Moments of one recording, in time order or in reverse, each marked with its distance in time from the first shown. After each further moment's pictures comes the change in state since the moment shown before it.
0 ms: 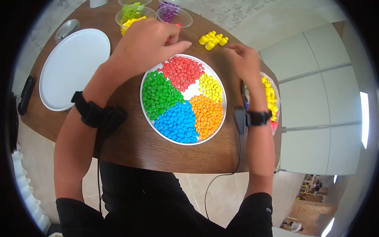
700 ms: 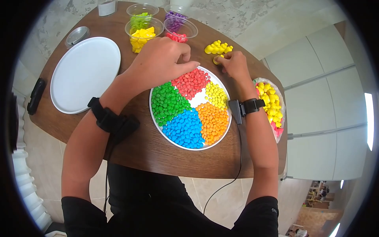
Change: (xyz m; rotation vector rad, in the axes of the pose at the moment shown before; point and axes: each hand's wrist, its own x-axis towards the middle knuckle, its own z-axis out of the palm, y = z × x) left_hand -0.002 0.008 0.009 -0.034 -0.111 -0.004; right_hand 0.027 0.004 0.042 -0.006 -0.198 0.149
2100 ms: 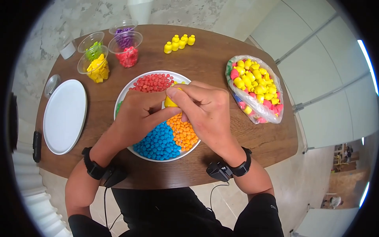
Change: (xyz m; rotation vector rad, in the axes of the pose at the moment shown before) left_hand -0.022 0.073 0.026 -0.525 -0.254 -0.008; right_hand -0.184 -0.075 -0.022 0.725 0.254 -0.147
